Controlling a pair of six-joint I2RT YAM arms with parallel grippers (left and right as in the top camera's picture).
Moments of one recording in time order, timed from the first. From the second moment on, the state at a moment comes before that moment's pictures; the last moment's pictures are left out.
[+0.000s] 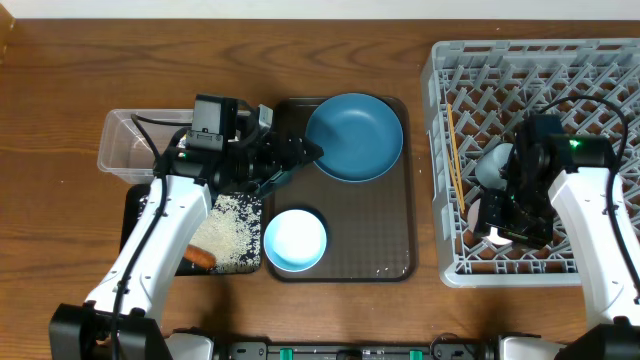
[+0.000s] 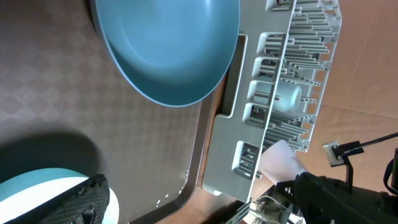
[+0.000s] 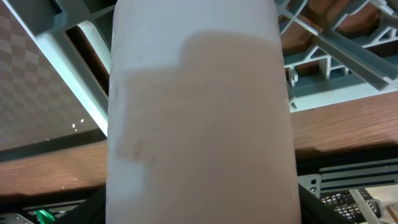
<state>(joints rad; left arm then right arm) -0.17 1.46 1.05 -0.61 0.74 -0.70 -0.01 1.46 1.19 -1.45 -0.08 0.28</state>
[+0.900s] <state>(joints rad) -0.17 1.46 1.05 -0.61 0.74 -0.70 -0.01 1.46 1.19 -1.51 -0.11 0.23</state>
